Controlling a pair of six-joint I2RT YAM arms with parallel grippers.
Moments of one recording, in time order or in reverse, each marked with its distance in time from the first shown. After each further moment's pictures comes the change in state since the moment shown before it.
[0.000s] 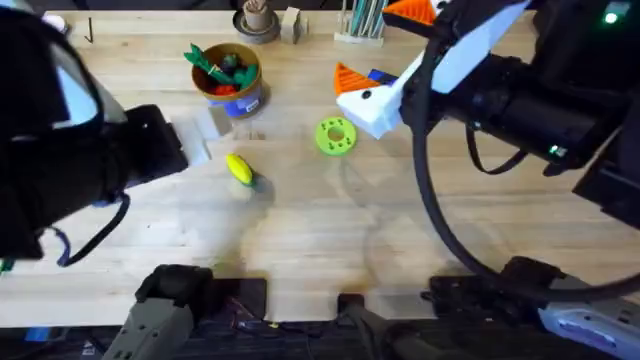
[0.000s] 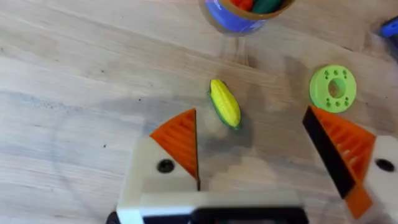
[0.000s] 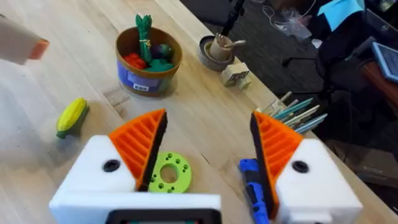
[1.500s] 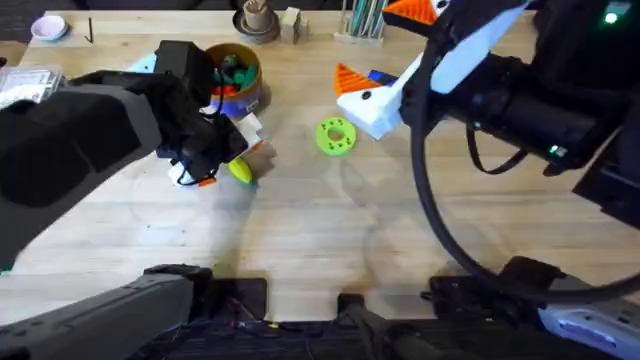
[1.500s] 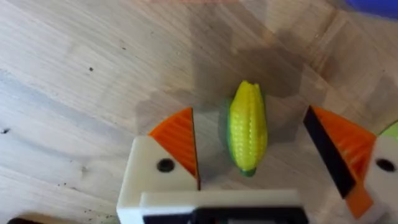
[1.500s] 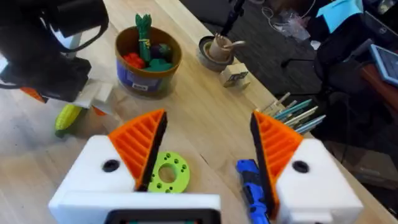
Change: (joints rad) left arm -0.003 0.627 -0.202 0.360 0.079 -0.379; right arm 0.000 0.000 0.000 0.000 0.000 -0.013
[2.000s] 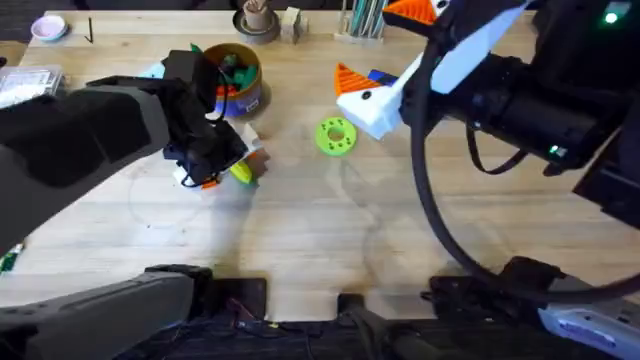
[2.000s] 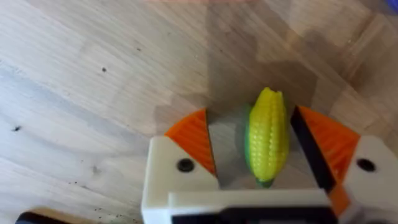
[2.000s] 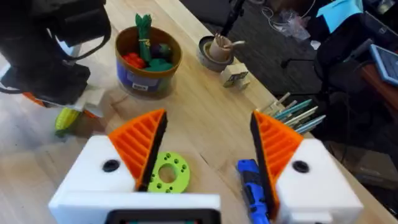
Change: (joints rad) left arm 0.004 0.059 -0.022 0.026 -0.023 -0.004; right arm 0.000 0.000 0.000 0.000 0.000 0.000
